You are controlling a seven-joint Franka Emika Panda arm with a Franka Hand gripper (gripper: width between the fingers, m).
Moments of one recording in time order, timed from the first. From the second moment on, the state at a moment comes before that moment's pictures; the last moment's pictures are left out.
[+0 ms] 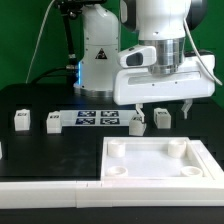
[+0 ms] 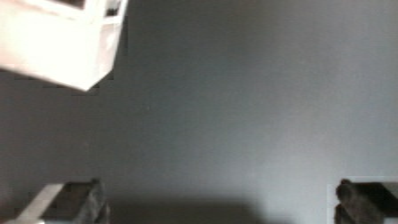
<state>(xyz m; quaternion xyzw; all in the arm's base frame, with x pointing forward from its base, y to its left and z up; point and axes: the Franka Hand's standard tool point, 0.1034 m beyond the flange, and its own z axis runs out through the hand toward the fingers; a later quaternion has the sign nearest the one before) 0.444 0.117 0.041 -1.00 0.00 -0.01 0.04</state>
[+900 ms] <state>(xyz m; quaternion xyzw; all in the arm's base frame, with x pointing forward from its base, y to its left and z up) 0.395 0.137 0.042 -1.00 -0.03 0.01 0.03</state>
